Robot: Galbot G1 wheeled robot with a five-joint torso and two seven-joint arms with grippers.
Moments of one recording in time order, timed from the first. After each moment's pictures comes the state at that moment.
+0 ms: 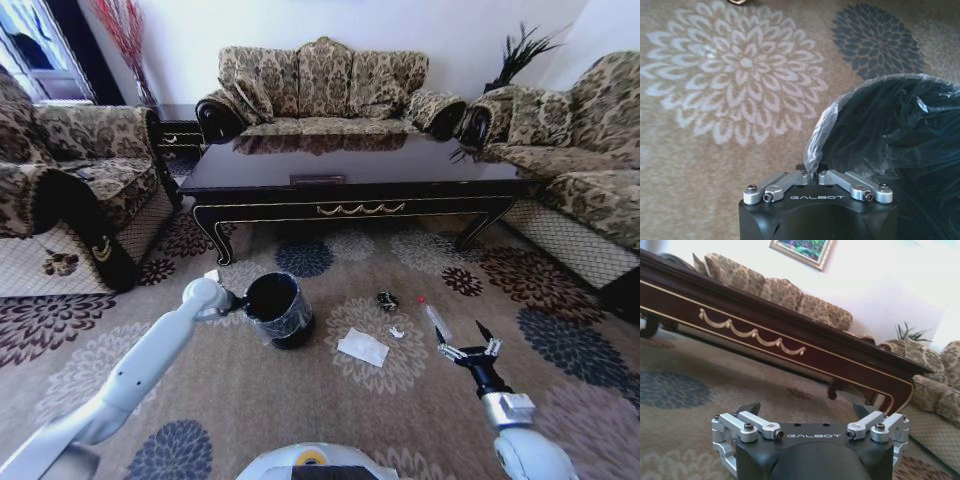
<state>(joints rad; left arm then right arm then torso) 0.66 -0.85 -0.06 -1.68 -1.83 0.74 -0.95 -1.73 1.11 0.84 1.93 0.19 0.20 0.07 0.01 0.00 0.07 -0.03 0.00</state>
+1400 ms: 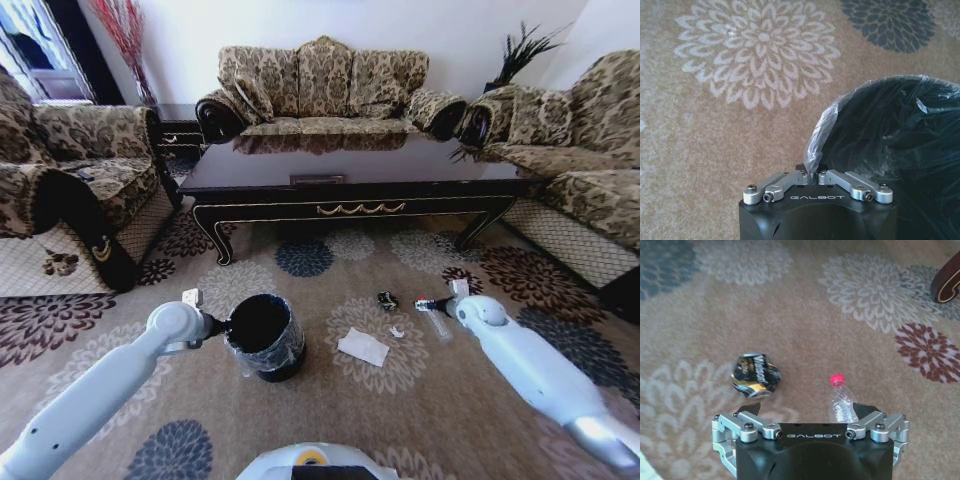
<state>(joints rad) 0.88 -0.67 -0.15 -1.95 -1.93 0.74 -1.03 -0.63 0.71 0.05 1.22 0.80 -0.69 0.03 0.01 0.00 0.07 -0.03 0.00</state>
